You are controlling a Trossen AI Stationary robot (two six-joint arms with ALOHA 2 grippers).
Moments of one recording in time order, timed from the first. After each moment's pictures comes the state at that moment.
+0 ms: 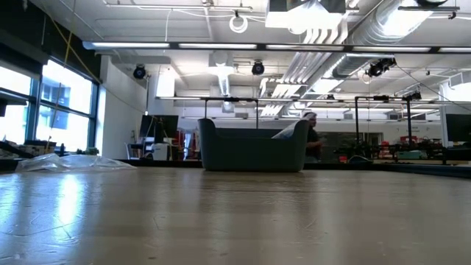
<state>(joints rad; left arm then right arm) -0.64 1.89 1.27 0.52 -0.46 0.58 1.03 1.50 0.90 0.20 1.01 0.05</state>
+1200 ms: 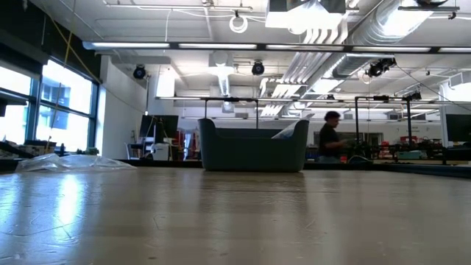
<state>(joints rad) -0.56 1.90 1.27 0.46 -0.31 -0.47 0.96 1.53 0.90 0.16 1.03 -0.67</state>
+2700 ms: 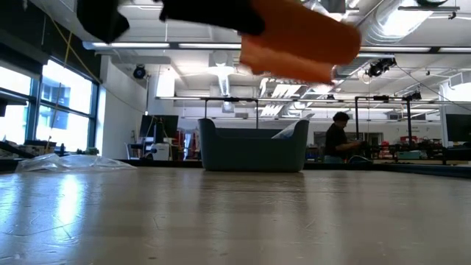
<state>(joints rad) -0.63 1.90 1.27 -0.05 -0.86 0.51 0.91 1.53 0.90 0.11 0.90 0.17</state>
